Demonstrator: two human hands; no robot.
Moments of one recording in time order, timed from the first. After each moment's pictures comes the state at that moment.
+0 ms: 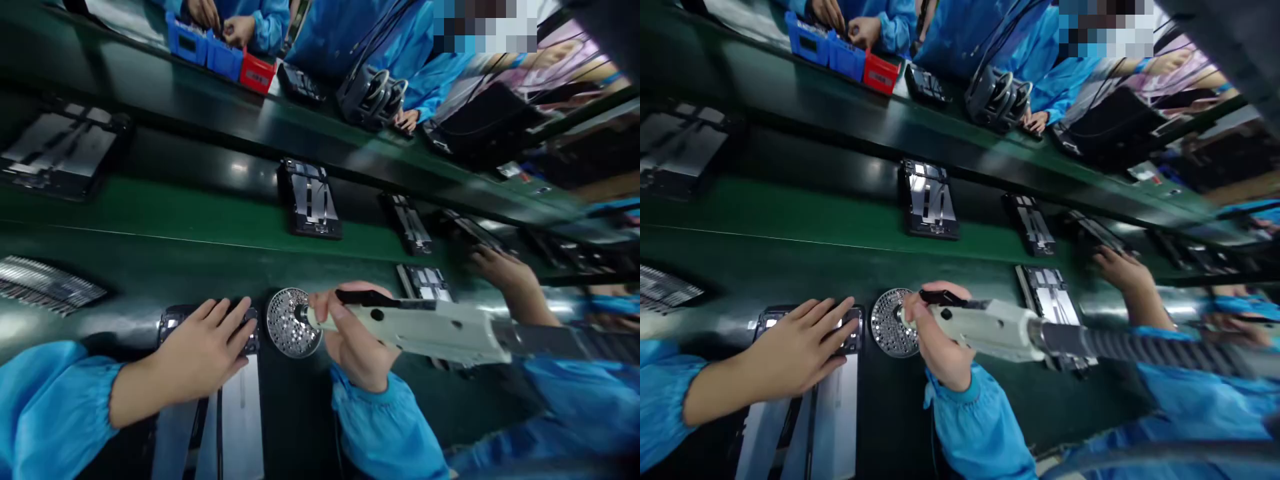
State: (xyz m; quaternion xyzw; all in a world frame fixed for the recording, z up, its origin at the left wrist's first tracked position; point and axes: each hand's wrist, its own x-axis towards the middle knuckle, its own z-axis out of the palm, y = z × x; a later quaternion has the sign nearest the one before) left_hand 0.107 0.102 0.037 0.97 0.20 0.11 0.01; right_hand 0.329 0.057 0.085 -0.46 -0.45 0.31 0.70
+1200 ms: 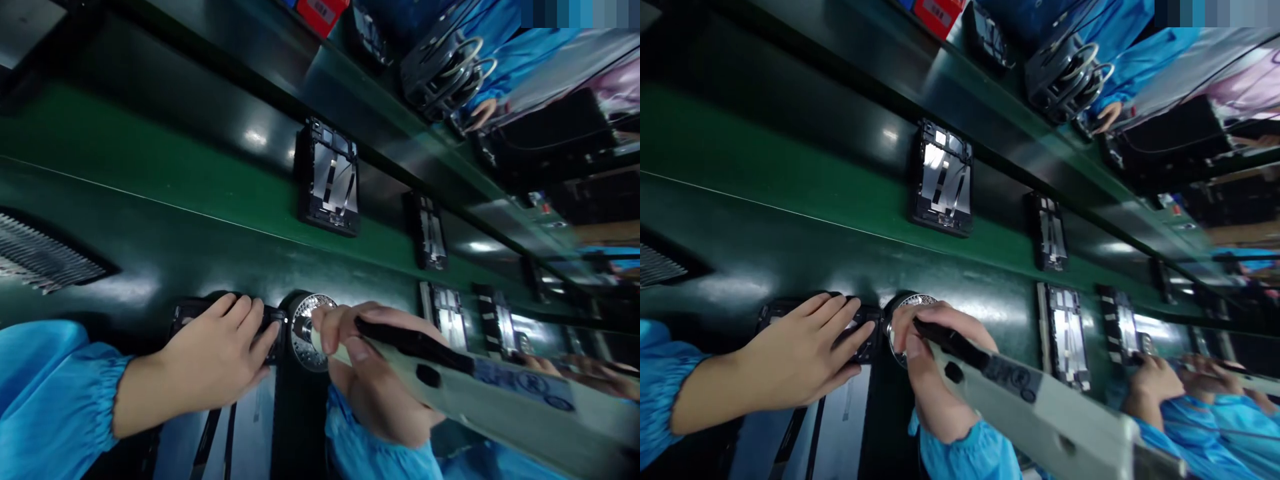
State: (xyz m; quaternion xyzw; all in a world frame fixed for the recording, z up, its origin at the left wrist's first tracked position) left_hand 0.116 0.100 0.039 0.96 0.20 0.17 0.07; right_hand 0.290 0.067 0.106 -0.52 -0.52 0.34 0.59
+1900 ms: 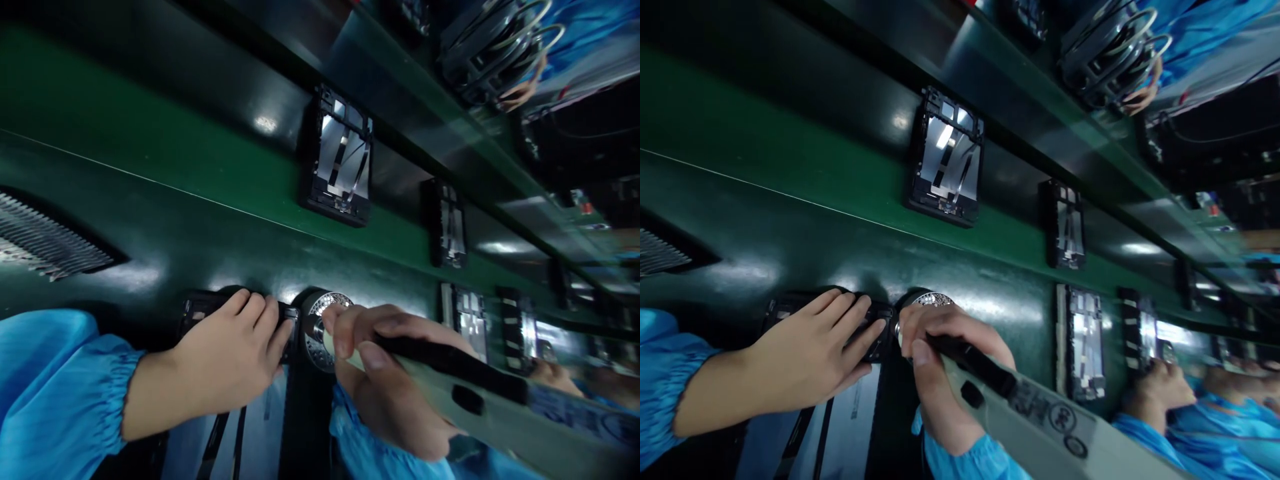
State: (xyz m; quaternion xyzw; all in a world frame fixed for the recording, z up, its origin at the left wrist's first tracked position) left_hand 0.120 0.096 0.041 0.96 0.20 0.17 0.08; right_hand 0.295 0.064 0.098 -0.51 -0.54 0.37 0.56
